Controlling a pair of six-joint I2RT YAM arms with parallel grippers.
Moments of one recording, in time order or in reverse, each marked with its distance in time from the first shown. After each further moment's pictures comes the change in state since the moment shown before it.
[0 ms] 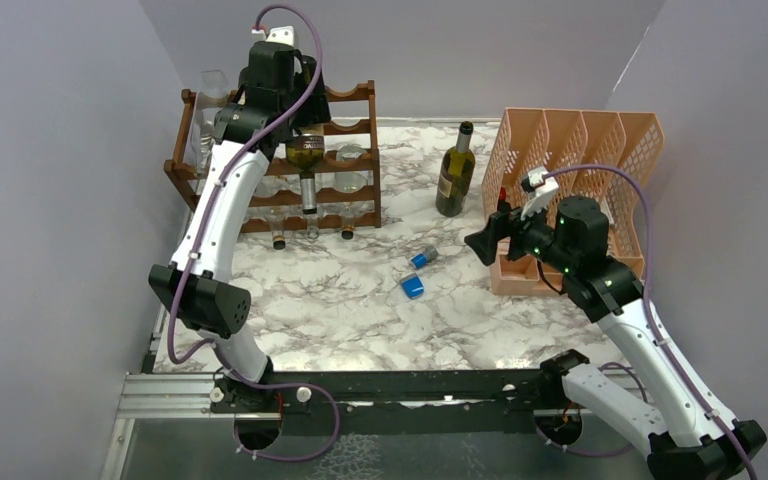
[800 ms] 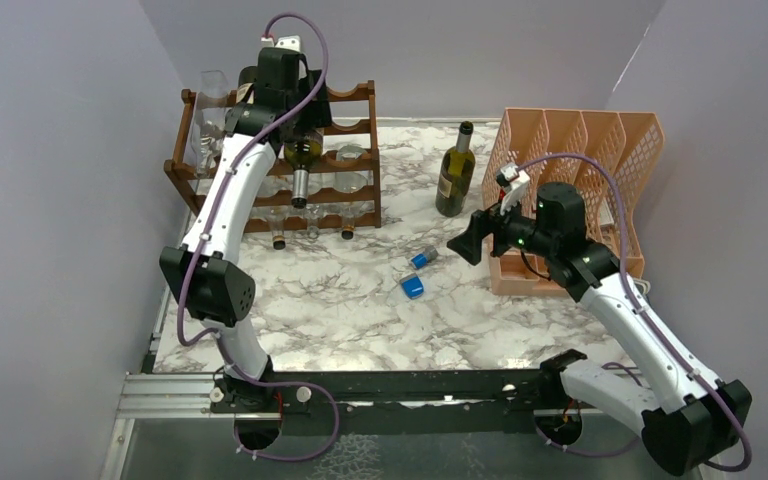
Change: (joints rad) left arm 0.019 0.064 -0.034 0.055 0.025 0.016; right arm 0.000 0.130 0.008 0.061 -0.168 -0.024
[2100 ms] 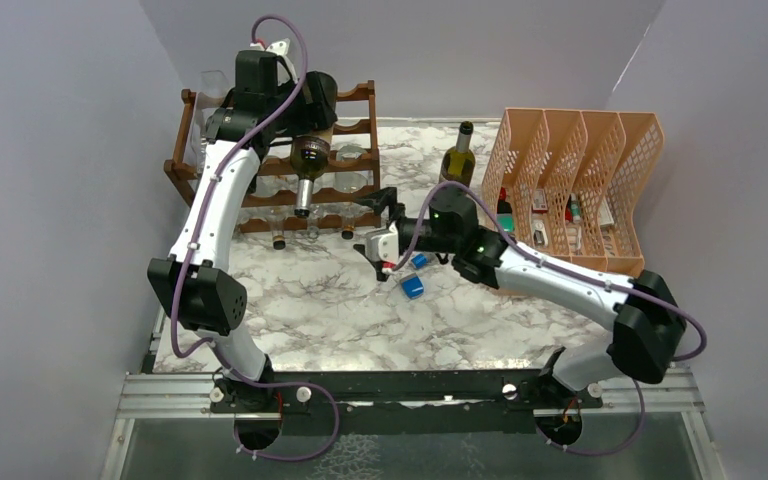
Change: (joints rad) left arm 0.072 -0.082 -0.086 0.030 0.352 -0.084; right arm 0.499 0.459 0.156 0.573 -0.065 -1.028
